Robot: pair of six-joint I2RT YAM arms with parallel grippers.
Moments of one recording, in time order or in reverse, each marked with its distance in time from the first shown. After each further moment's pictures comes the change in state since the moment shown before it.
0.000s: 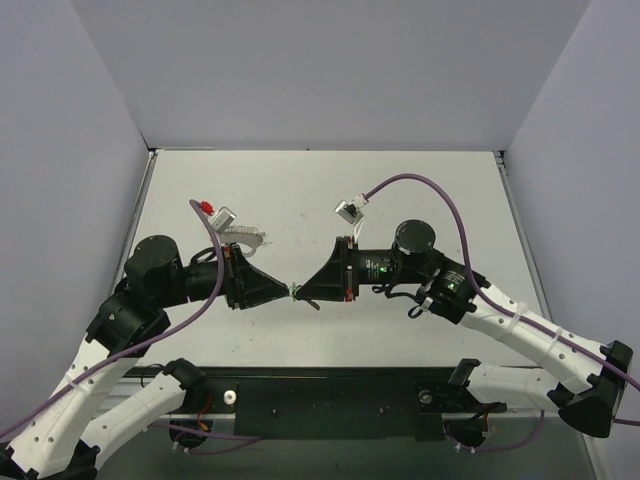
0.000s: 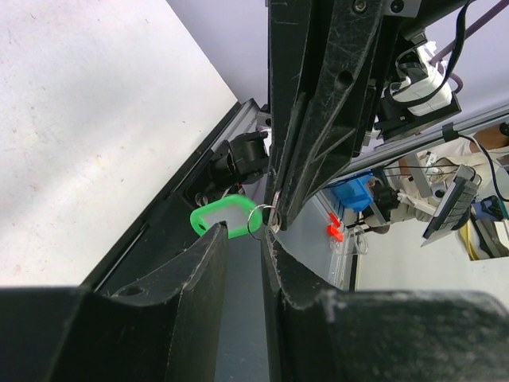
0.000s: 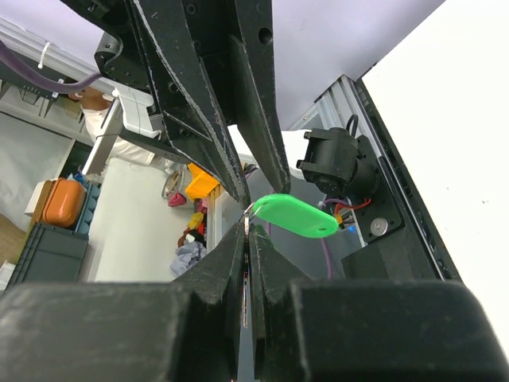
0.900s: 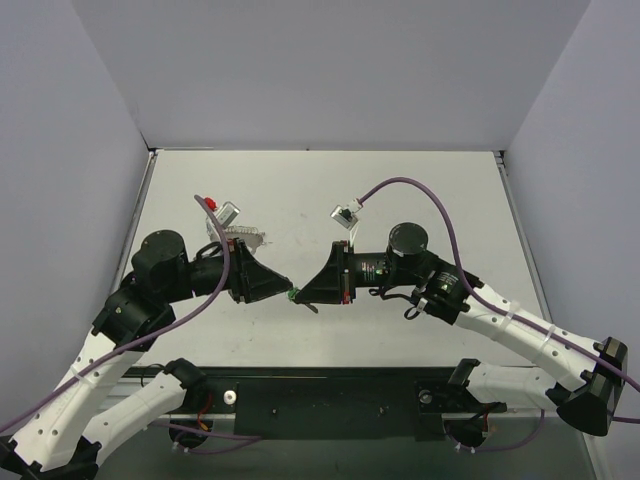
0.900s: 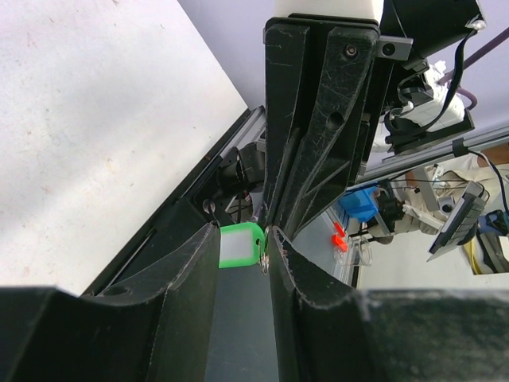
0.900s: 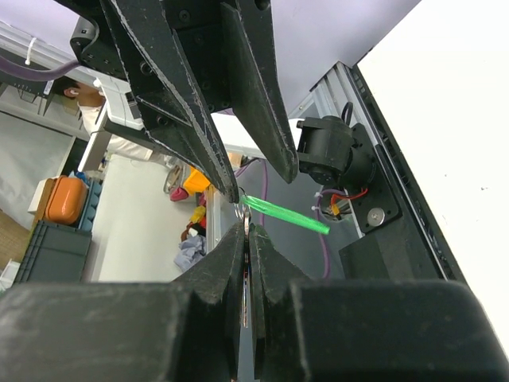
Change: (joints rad) left arm 0.000 0.031 -0.003 0.021 -0.036 -0.011; right arm 0.000 0.014 -0.039 0.026 -0.011 0.011
